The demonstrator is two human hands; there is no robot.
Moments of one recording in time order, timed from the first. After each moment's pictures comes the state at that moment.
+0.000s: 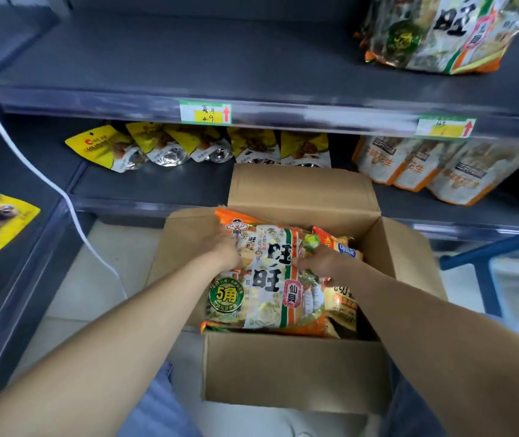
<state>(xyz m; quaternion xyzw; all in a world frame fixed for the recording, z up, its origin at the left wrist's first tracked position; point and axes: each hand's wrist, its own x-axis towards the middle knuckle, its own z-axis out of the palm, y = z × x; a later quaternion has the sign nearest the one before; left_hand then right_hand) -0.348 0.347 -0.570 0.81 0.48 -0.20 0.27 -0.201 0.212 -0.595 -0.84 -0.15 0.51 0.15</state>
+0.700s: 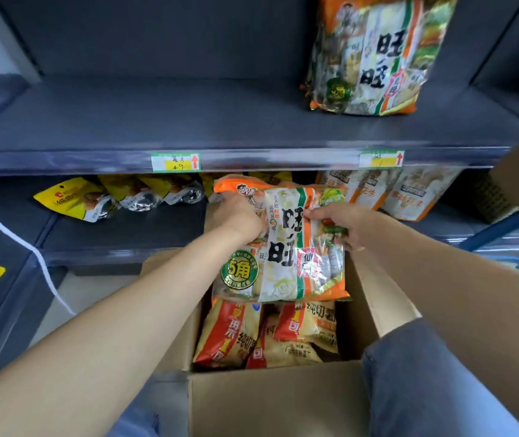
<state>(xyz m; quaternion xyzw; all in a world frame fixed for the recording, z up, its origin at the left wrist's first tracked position) -0.274 0.325 -0.460 0.81 0.48 0.01 0.35 -0.148 0.198 -0.458 -0.79 -0.03 0.43 0.44</state>
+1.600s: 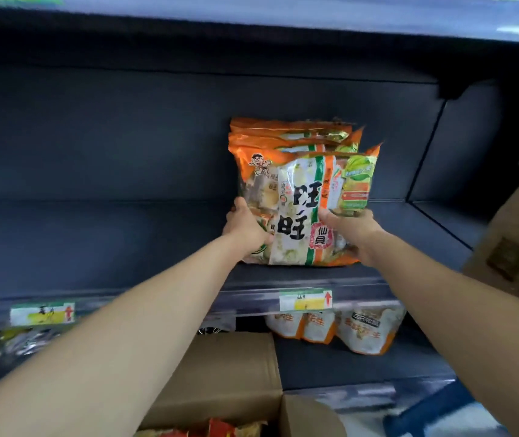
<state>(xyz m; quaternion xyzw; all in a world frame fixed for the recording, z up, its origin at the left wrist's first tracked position) -0.002 0.337 -0.378 0.83 0.36 0.14 0.39 0.121 0.194 -0.378 -0.82 -0.05 0.18 0.55</state>
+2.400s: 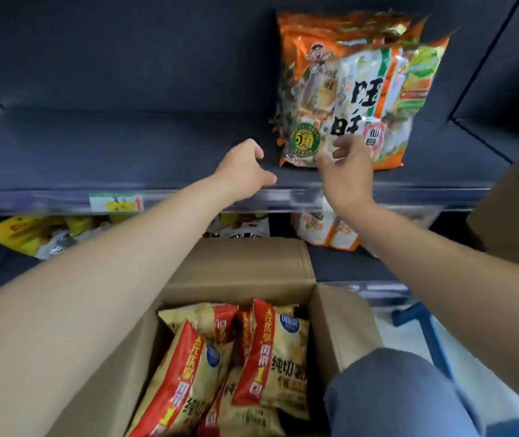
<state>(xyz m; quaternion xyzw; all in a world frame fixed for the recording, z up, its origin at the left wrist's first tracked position) -0.133 0.340 -0.393 0.86 0.31 0.12 0.39 -0.032 0.216 -0.411 -0.82 -0.23 -0.05 0.53</state>
